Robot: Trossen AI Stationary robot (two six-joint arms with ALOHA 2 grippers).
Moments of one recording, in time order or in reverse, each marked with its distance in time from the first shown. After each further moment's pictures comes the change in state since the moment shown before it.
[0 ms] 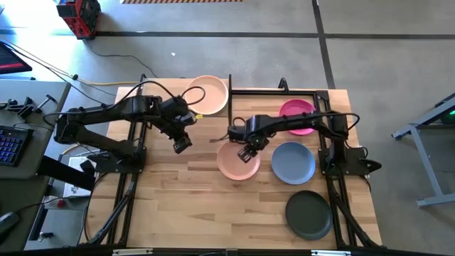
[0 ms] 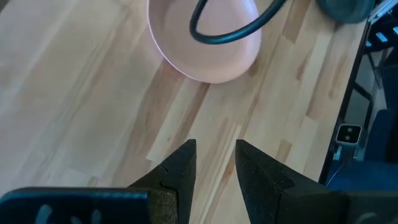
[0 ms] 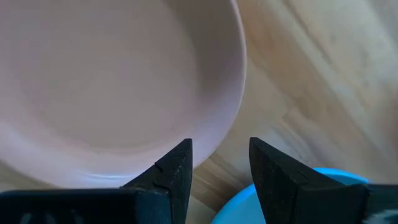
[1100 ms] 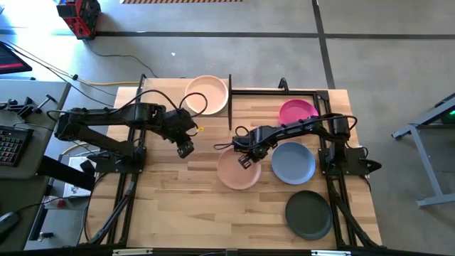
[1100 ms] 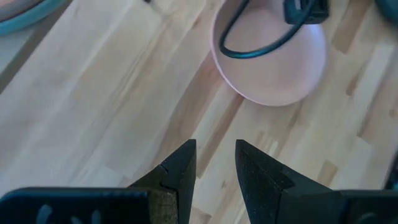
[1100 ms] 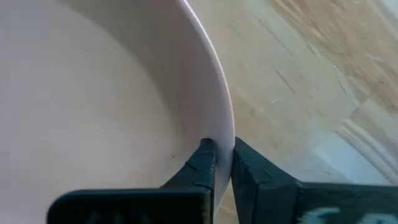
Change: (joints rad) left arm -0.129 0.026 0.000 0.000 -0.269 -0.116; right arm 0.044 -0.005 -0.235 0.285 -0.036 0.156
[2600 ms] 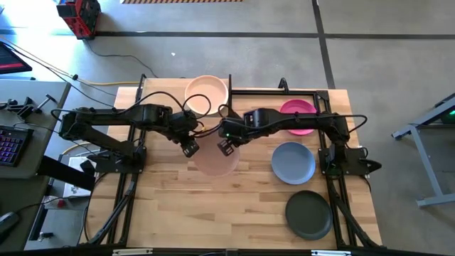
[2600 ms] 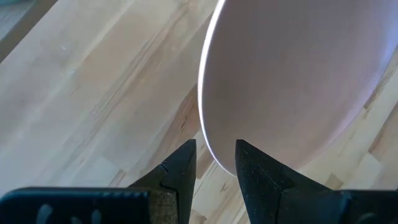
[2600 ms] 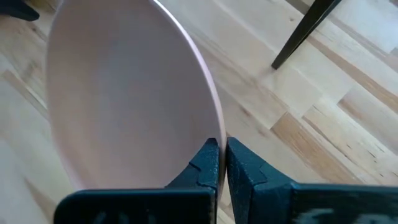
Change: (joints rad) left arm 0.004 0.058 0.000 0.001 -0.011 -0.092; right arm 0.044 0.005 0.664 -0.280 0.224 -0.088
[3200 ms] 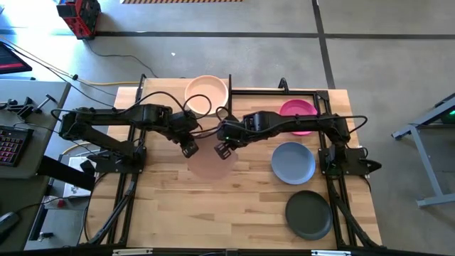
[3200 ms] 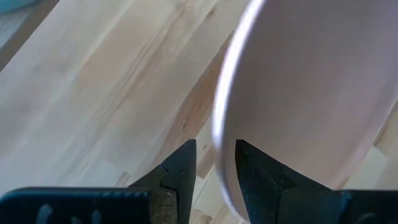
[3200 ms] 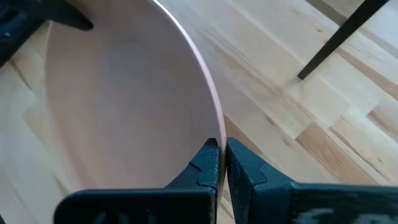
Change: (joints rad) left arm 0.000 -0.001 0.000 -0.001 0.000 0.046; right arm 0.023 -0.001 0.000 0.080 -0.009 -0.003
